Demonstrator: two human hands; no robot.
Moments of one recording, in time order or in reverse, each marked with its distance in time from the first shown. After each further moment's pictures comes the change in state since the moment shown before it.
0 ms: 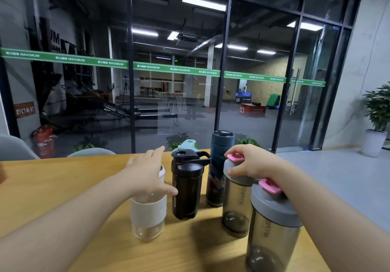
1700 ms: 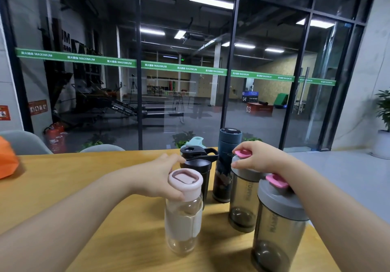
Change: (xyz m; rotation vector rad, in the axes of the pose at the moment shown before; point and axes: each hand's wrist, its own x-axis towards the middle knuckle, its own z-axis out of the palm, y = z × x) left_hand -0.038 0.003 -0.023 -0.230 -0.203 0.178; right_hand 0.001 -0.001 0.001 0.029 0.013 0.001
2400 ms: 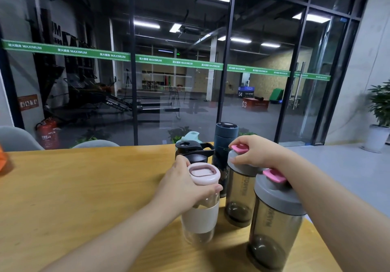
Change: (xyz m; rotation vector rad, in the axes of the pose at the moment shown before) left_hand 0.024 0.036 0.076 -0.412 0.484 -0.108; right_hand 0.000 0.000 0.000 -0.031 0.001 0.002
